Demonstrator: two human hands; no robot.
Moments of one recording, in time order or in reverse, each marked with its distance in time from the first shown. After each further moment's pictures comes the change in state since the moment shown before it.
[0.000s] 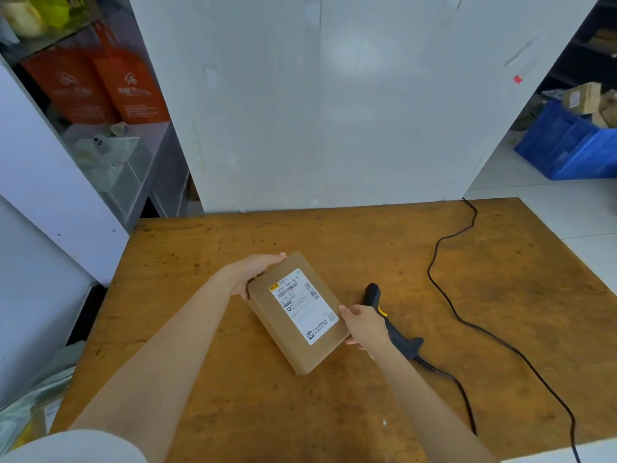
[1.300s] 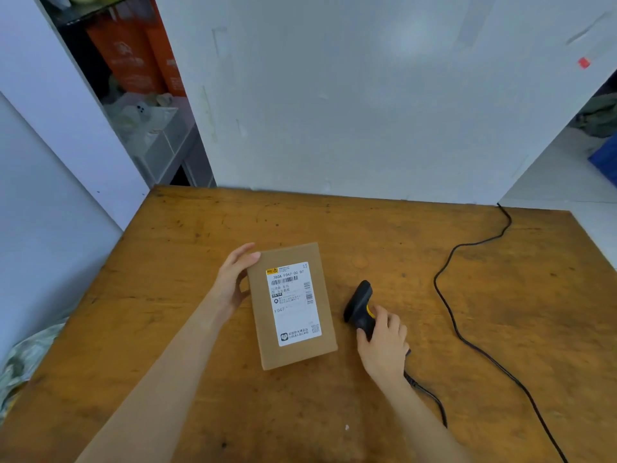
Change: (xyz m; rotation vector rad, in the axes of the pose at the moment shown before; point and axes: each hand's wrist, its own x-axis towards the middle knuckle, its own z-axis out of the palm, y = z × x) left_hand -0.005 -0.060 0.070 -0.748 0.287 0.424; right_hand 0.037 0.103 -0.020 -0.318 0.311 -0.324
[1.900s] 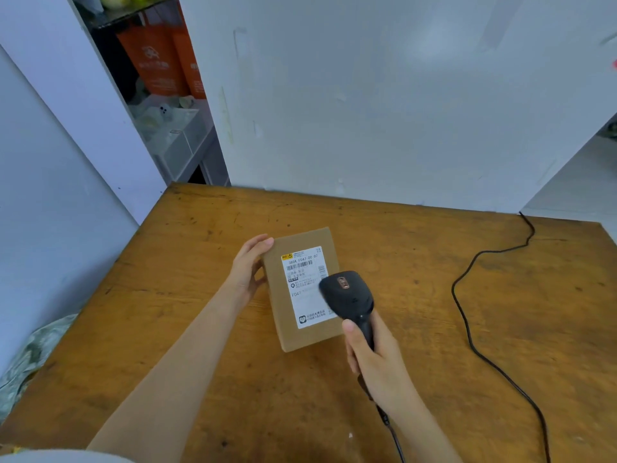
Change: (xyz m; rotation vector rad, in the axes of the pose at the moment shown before) left_hand 0.012 0.006 0.018 -0.096 0.084 0.024; right_hand -0.049 -0.056 -0.083 0.939 -0.429 -0.265
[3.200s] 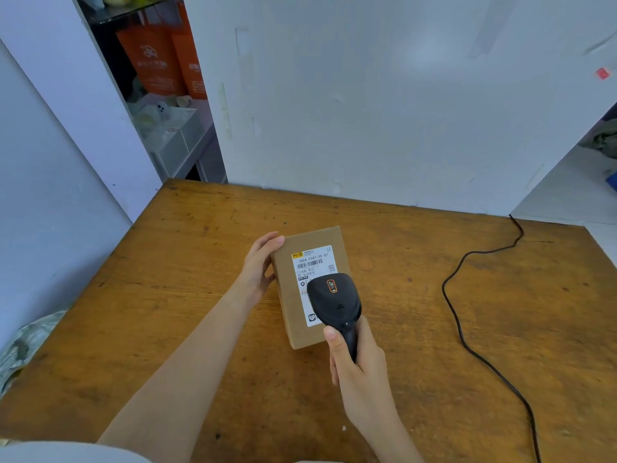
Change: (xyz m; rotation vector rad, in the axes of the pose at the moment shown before) left_hand -0.001 -0.021 0.016 -0.027 -0.035 0.021; right_hand -0.026 -0.005 0.031 -0.121 0.157 0.007
